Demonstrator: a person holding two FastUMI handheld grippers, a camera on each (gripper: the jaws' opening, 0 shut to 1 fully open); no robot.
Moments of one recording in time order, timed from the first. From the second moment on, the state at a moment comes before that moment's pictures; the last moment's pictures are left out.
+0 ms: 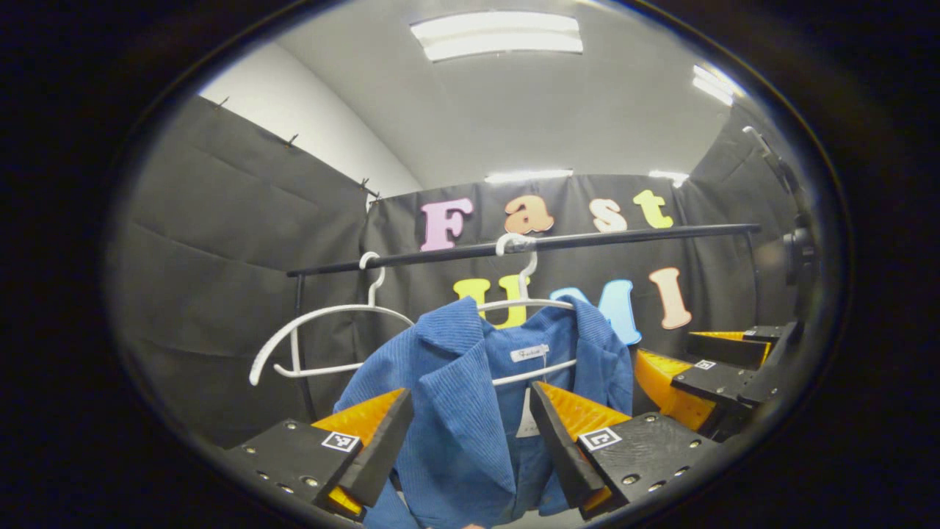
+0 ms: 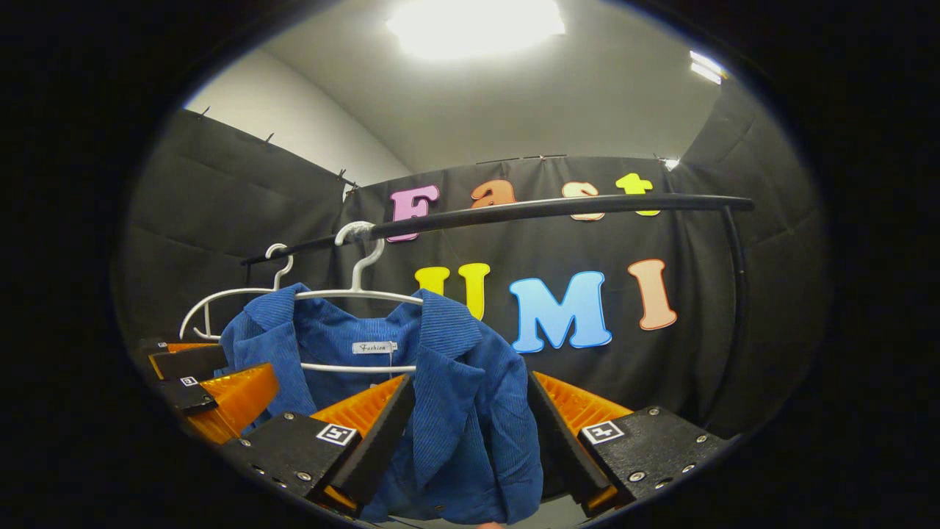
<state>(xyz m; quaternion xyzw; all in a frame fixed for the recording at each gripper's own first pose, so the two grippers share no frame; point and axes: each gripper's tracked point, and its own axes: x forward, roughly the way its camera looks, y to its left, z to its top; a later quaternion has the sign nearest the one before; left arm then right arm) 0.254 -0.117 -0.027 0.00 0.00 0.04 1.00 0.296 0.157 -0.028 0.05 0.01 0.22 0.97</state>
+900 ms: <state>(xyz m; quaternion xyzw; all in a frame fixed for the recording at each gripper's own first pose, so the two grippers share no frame) 0.312 -0.109 -0.083 0.04 0.03 0.12 0.99 0.355 0.218 -0.105 0.07 0.08 0.28 0.95</state>
